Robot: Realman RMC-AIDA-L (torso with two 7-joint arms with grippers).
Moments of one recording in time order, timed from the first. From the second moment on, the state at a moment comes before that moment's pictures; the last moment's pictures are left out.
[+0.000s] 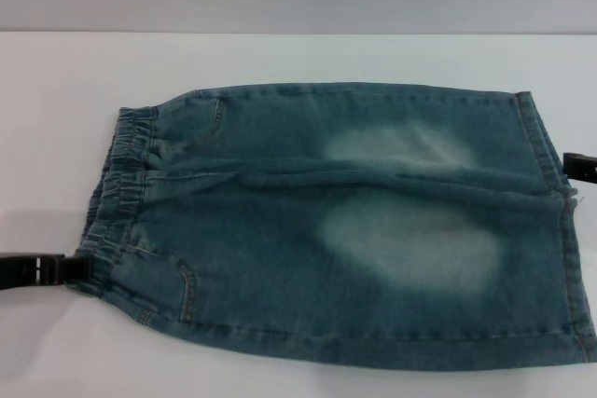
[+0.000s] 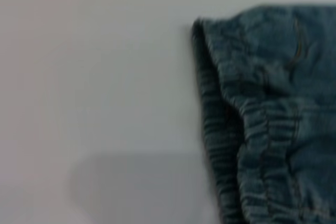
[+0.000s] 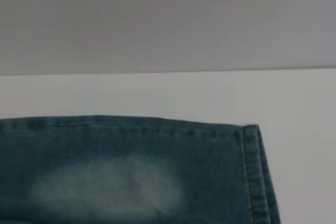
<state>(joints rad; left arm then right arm) 0.11 -2.06 -1.60 -1.73 2.61 -1.12 0.18 -0.10 2.08 1.56 2.02 -2.73 1.15 -0.02</state>
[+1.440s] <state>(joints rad) -0.01 -2.06 -1.53 -1.71 2.68 -1.22 0.04 -0.07 2.07 1.55 1.98 -2.80 1.09 -0.02</state>
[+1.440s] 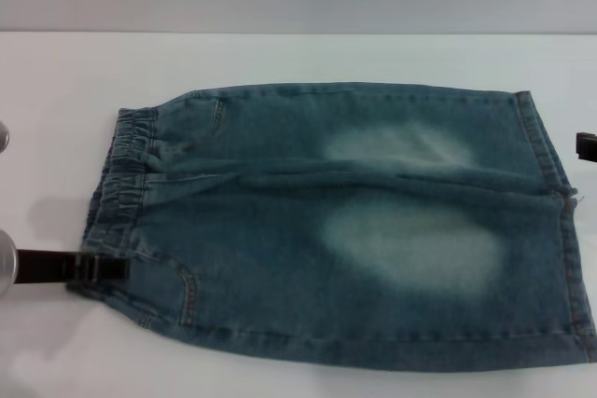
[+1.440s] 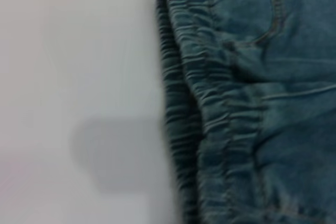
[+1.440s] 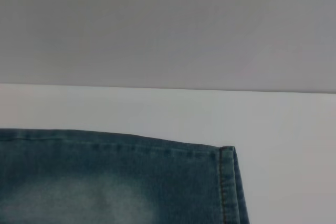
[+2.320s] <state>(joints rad) -0.01 -2.06 -1.49 -1.74 2.74 -1.25 0.01 -0.08 2.07 1.52 2.02 -2.80 1.10 -0.02</state>
